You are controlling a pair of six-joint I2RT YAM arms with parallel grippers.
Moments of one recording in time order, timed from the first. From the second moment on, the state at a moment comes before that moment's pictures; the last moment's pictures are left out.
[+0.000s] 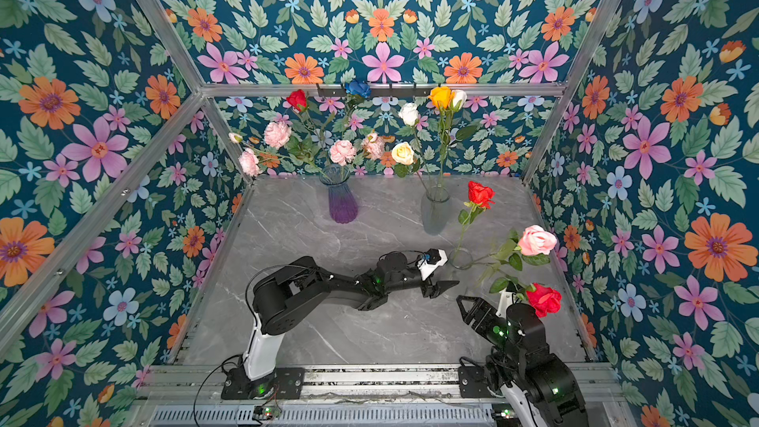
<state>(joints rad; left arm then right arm) -1.06 2.08 1.07 0.93 0.32 0.01 0.33 0.05 0.48 -0.96 -0.21 0.97</state>
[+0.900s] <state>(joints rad) -1.02 2.40 1.50 0.93 0.35 -0.05 0.33 0.01 0.42 -1.03 -0.15 1.00</state>
